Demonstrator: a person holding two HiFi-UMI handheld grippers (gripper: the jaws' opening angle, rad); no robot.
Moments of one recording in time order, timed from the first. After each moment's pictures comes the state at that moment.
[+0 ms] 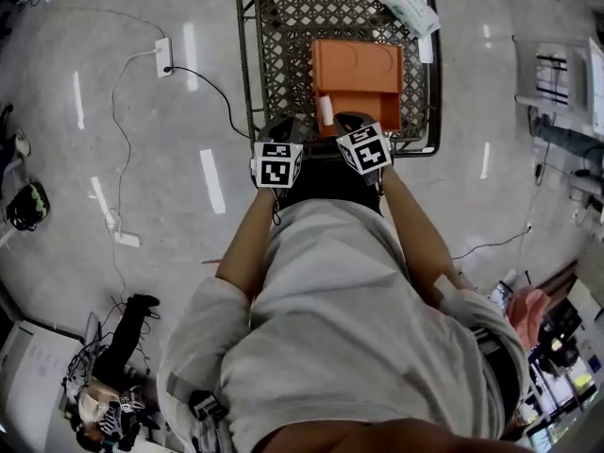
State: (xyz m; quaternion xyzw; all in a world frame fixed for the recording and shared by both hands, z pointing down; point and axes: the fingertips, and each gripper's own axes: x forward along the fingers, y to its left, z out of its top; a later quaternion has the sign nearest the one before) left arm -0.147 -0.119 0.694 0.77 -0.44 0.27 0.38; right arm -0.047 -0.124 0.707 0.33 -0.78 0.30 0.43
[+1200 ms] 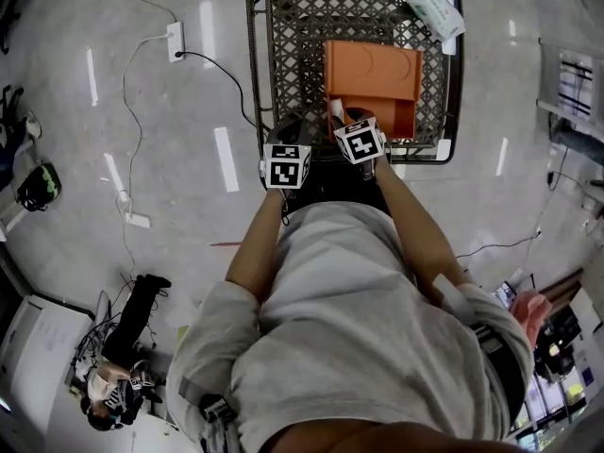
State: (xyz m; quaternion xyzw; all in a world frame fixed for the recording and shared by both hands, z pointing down) left arm -0.149 -0.122 0.731 0.73 -0.45 0.30 0.41; right arm -0.055 -0.135 0.782 0.32 -0.75 0.35 0.47
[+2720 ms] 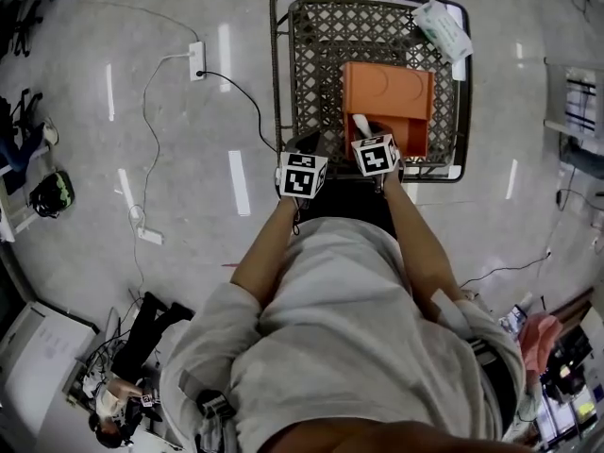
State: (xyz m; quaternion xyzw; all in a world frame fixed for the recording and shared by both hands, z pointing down) left arm -0.155 -0.135 0.708 0.76 -0.43 0.28 0.40; right arm -0.045 -0.151 0.773 0.39 -0.72 0.31 0.48
